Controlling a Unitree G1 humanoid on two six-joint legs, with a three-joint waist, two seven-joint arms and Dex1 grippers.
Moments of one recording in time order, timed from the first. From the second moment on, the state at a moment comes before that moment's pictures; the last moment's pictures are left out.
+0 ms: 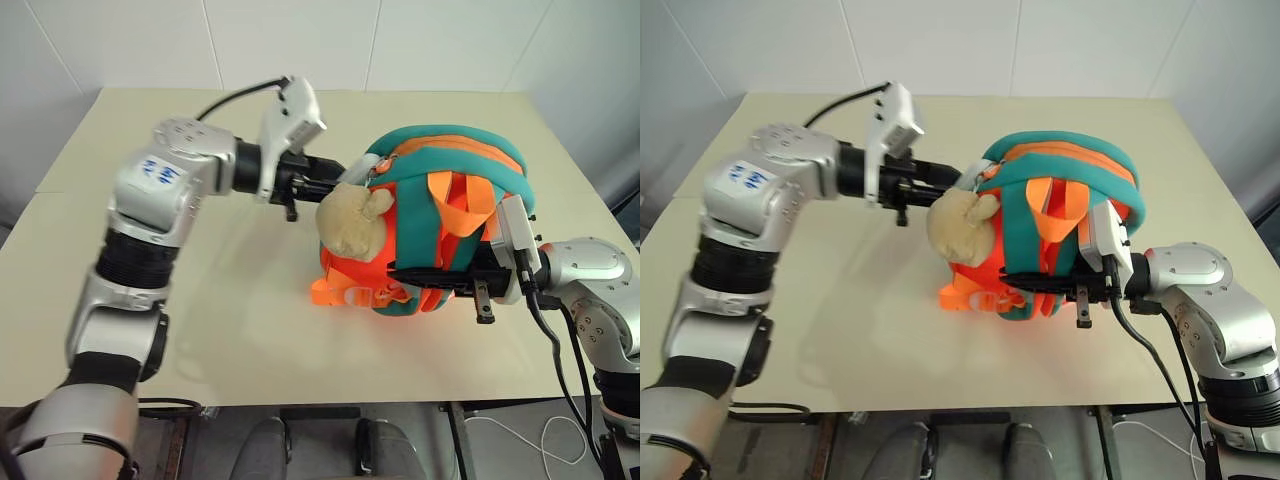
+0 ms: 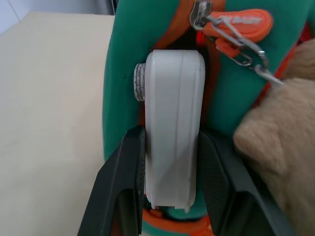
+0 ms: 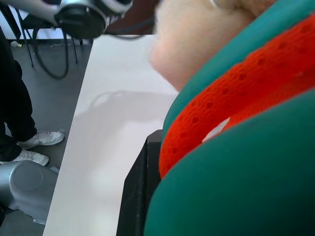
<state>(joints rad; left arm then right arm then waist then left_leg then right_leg) -1.07 0.48 -0.21 0.05 -0.35 0.85 -0.93 -0.43 -0.78 -0.07 -0.35 0.68 0.48 1.20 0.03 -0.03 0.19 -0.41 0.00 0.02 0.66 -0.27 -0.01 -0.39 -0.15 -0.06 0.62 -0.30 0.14</state>
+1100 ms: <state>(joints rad) -1.03 0.71 -0.04 -0.08 -0.49 0.85 -1.09 -0.45 -0.77 -0.05 -0.35 0.65 0.48 1.18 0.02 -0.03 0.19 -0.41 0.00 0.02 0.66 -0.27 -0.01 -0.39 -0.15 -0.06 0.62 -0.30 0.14</state>
